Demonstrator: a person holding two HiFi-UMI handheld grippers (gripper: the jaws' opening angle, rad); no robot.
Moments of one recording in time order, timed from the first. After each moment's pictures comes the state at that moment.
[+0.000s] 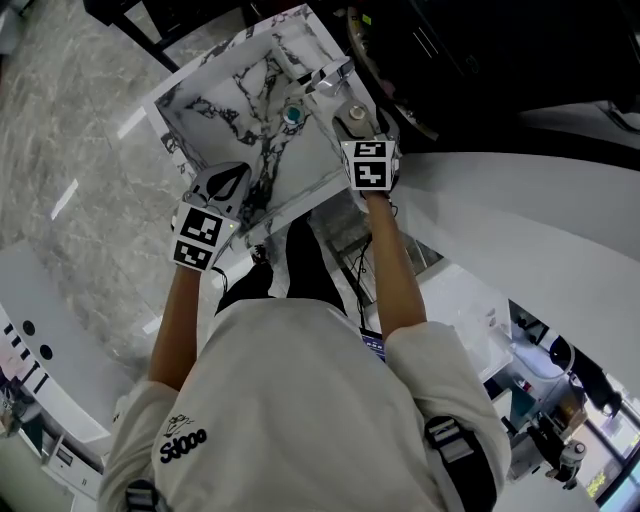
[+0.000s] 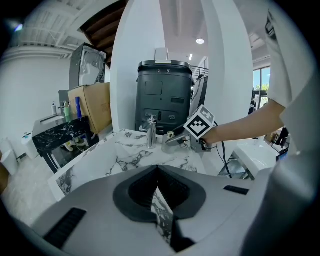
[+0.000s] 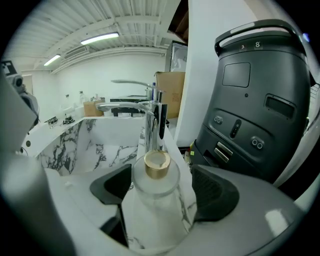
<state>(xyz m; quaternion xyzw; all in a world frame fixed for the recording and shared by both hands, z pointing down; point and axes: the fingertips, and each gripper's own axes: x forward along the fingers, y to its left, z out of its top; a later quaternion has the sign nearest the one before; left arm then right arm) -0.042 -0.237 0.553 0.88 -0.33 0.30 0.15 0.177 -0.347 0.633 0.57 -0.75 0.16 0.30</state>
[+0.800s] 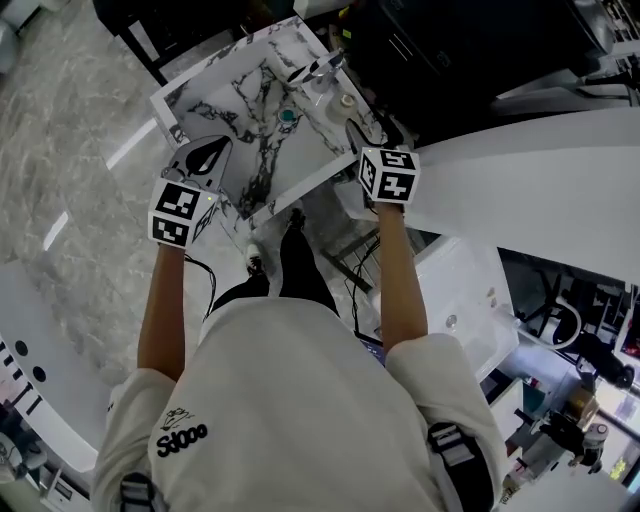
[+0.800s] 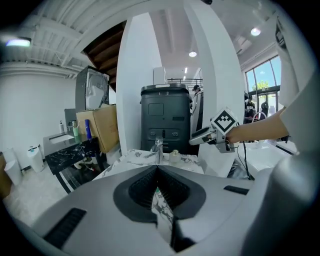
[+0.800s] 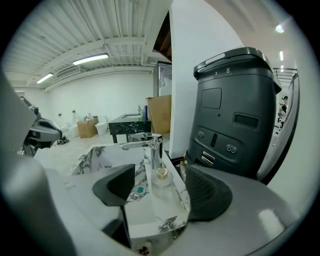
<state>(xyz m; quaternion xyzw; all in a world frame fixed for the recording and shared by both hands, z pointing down) -0.083 -0.243 0.486 0.90 -0.36 0.23 0.08 0.188 -0.279 0.522 0.62 -0.74 0.17 0.20</state>
